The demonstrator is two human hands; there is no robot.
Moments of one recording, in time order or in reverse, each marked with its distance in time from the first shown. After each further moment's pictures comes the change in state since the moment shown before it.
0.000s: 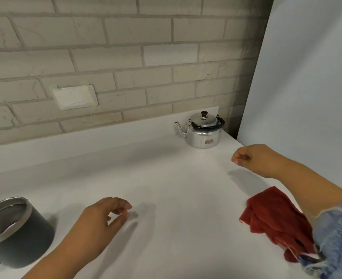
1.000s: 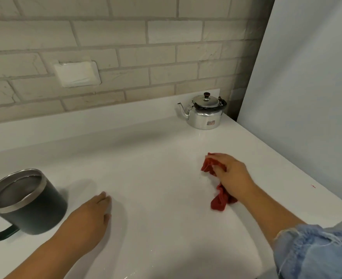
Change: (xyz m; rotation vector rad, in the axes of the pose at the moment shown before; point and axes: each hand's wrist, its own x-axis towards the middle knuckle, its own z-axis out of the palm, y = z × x) left_hand -0.032 -0.067 0.007 0.527 -0.223 -0.118; right_hand -0.064 -0.071 0.116 0.607 0.315 0.020
